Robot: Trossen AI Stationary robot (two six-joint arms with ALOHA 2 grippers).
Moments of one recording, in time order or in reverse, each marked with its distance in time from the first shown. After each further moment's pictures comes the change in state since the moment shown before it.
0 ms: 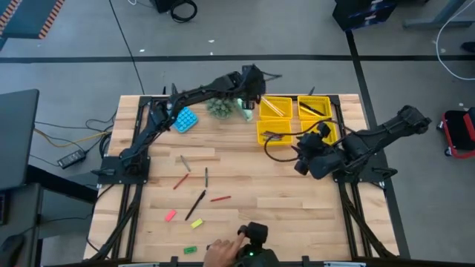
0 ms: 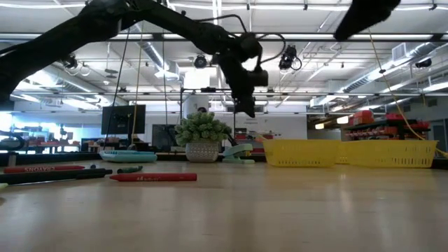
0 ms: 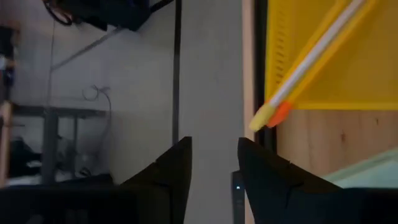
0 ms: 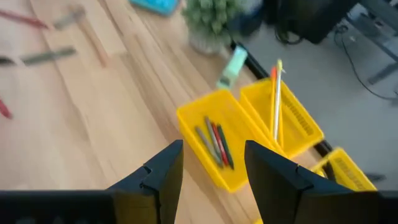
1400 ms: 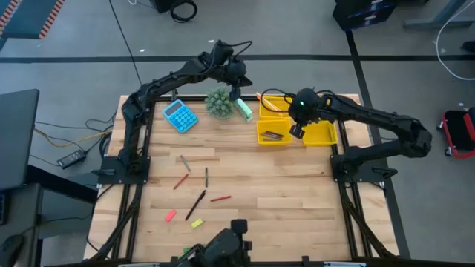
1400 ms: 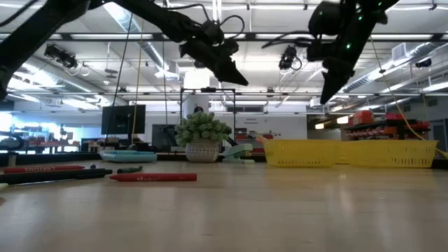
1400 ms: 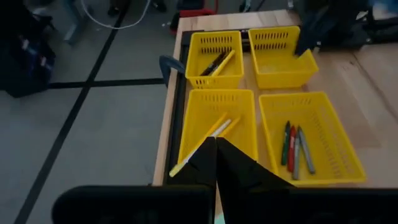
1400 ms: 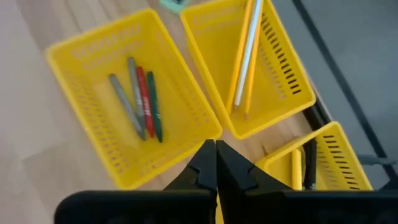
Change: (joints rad) left arm 0.184 -0.307 -0.305 0.145 0.804 -0.308; right arm -0.980 0.069 -0.119 0.308 -0.692 -0.856
